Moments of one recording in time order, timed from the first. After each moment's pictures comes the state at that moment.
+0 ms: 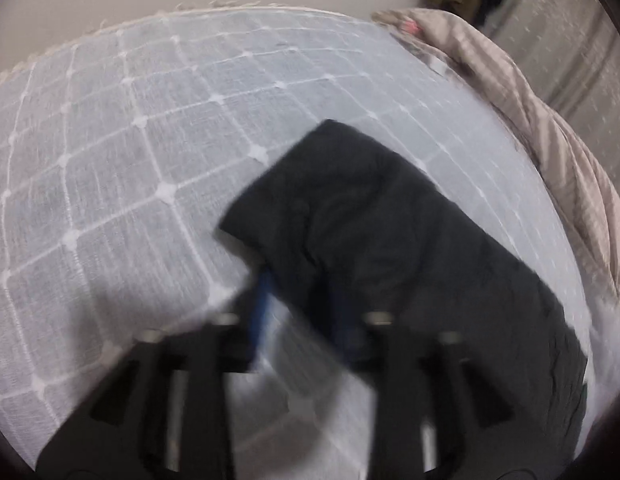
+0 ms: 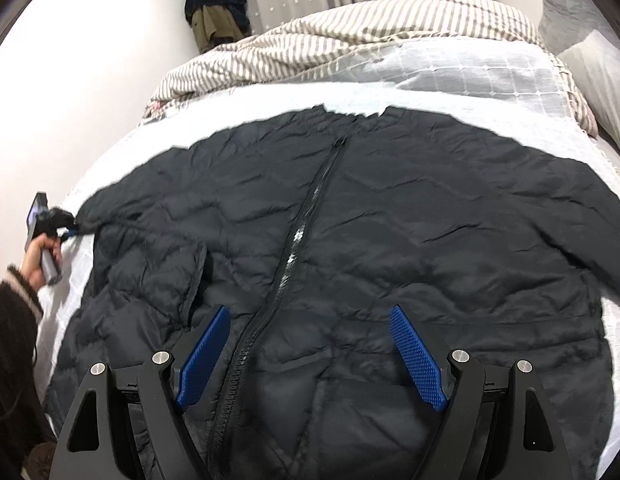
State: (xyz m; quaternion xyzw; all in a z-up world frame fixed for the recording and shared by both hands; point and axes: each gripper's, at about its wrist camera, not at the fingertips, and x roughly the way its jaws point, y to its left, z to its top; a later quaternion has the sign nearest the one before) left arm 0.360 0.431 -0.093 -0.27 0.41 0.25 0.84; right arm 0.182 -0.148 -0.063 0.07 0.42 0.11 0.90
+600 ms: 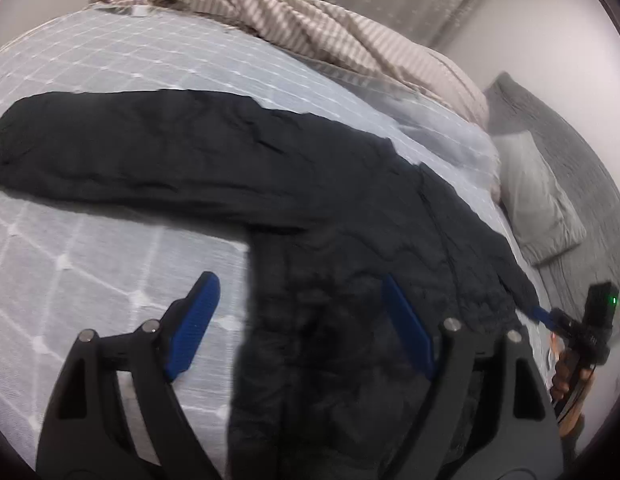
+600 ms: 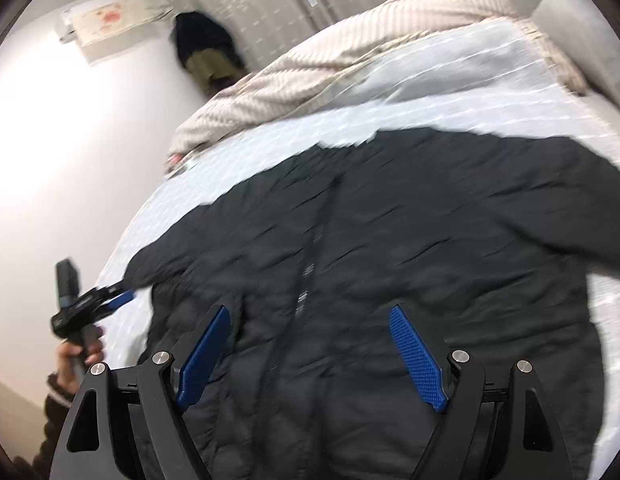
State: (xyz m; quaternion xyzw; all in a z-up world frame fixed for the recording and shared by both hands) left arm 0.276 0.226 -0.035 -0.17 0.43 -0.18 0.87; right arm 0.169 -0.197 -0.025 0.19 0.41 0.16 0.88
